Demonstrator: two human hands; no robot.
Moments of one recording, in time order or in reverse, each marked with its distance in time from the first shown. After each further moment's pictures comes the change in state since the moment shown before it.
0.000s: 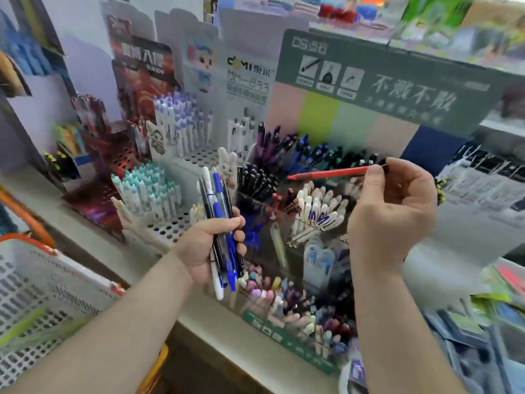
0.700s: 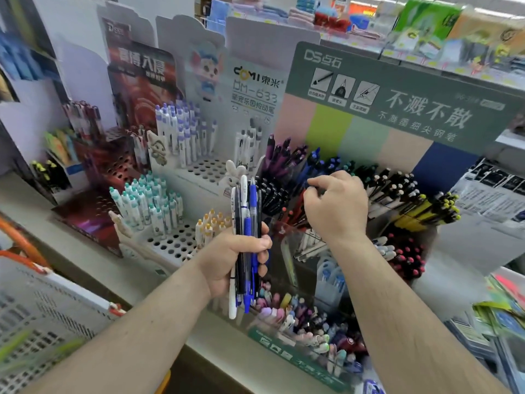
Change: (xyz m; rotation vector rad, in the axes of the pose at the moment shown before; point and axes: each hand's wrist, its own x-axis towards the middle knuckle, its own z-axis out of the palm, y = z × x) left_hand 0.017 0.010 -0.002 0.242 -0.209 -0.028; right_hand 0.003 0.047 0.068 -0.698 -0.630 -0.161
